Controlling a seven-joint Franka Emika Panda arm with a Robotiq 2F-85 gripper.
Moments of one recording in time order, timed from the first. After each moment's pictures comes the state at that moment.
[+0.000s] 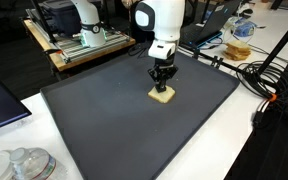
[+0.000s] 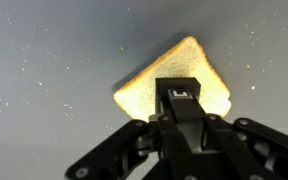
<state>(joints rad) 0.10 0.57 -0.08 -1.93 0.00 2.57 0.44</state>
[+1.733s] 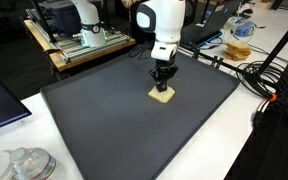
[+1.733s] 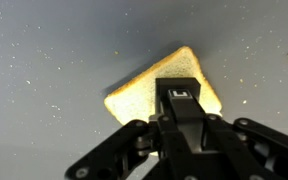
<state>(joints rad) 0.09 0.58 -0.07 -1.93 0.01 2.57 0.36</state>
